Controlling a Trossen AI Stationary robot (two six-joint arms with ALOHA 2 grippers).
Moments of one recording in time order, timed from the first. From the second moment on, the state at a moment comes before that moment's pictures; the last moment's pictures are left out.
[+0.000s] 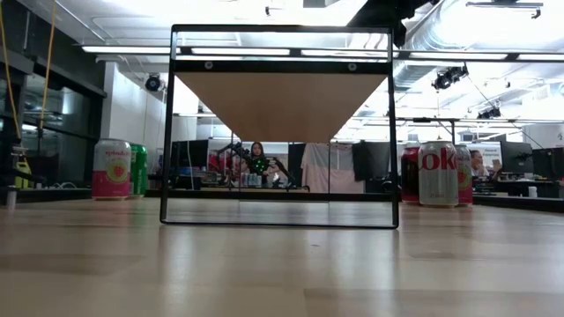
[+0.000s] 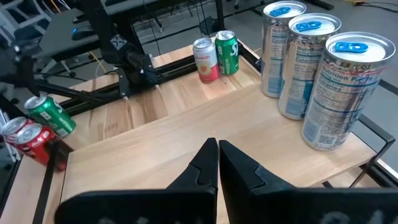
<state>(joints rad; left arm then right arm) -0.73 1.60 1.54 -1.43 -0.03 -1.54 -0.24 1.09 1.06 -0.38 0.00 0.20</state>
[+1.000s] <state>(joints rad) -0.74 1.73 1.35 -1.18 0.08 -1.52 -0.24 1.09 1.06 -0.40 0.00 0.16</state>
